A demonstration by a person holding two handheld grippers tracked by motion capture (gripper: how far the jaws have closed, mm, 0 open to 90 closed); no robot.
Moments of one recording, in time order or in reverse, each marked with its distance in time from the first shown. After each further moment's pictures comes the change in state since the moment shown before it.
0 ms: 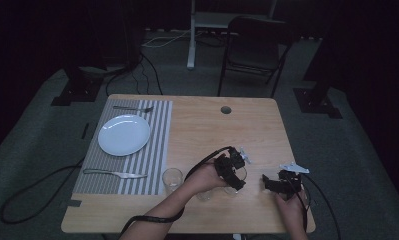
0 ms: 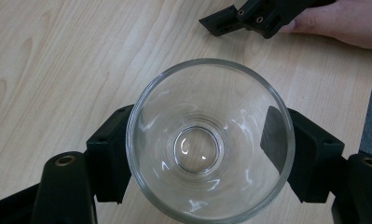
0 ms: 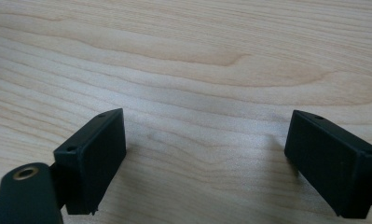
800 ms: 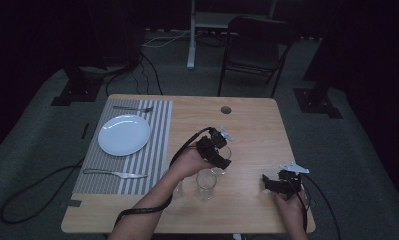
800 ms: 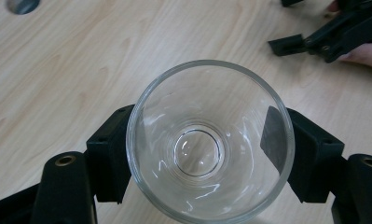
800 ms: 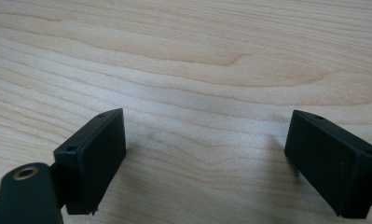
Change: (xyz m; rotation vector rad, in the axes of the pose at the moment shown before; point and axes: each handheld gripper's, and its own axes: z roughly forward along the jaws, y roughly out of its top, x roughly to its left) left arm 0.054 -0.017 -0.048 -0.062 0.097 -0.141; right arm 0.000 0.000 0.000 -0.001 -0.001 0.000
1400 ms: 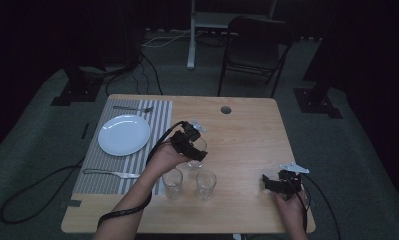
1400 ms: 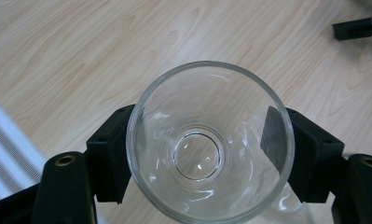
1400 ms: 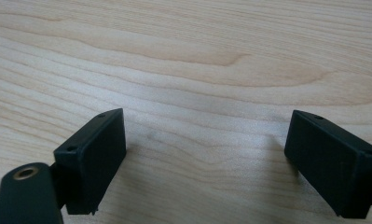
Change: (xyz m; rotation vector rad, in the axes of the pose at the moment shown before) left arm 0.042 -0.041 -0.033 0.003 0.095 -0.106; right arm 0.000 0.000 0.000 0.000 0.000 0.000
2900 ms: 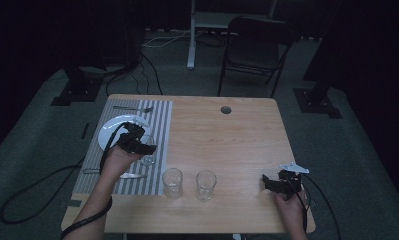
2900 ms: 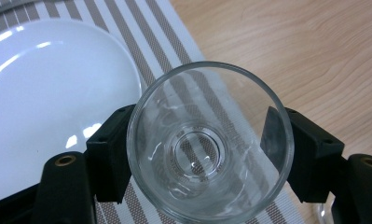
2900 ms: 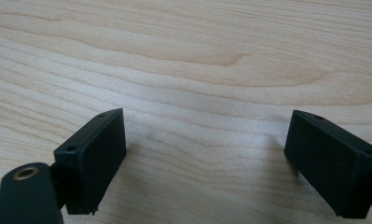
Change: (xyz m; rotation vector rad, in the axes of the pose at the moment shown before) left arm 0.100 -0.102 -0.032 0.042 0.203 -0.316; right arm 0.000 0.000 0.000 0.001 0.000 0.001
